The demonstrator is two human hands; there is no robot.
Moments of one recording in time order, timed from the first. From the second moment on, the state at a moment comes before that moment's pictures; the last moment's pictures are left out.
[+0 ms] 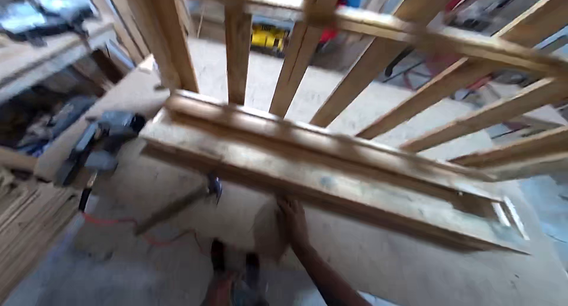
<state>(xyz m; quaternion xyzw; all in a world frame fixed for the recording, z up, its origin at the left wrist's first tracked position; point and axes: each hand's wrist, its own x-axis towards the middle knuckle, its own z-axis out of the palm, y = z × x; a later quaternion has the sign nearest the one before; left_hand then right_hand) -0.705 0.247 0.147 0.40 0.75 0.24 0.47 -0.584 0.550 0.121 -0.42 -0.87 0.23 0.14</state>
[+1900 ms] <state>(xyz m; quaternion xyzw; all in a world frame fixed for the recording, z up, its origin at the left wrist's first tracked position) -0.554 0.279 0.106 0.47 0.76 0.09 0.45 -0.357 0.294 0.136 -0.67 -0.58 0.45 0.15</state>
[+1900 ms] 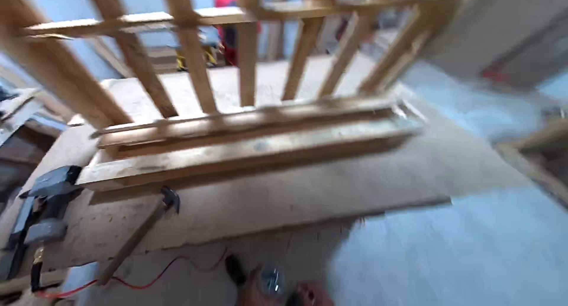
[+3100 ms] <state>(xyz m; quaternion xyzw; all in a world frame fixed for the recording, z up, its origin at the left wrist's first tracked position) -0.465 0.503 -0.363 0.45 0.82 0.23 0.28 -0.149 0.572 -0.435 -0.81 -0.26 0.37 0.38</state>
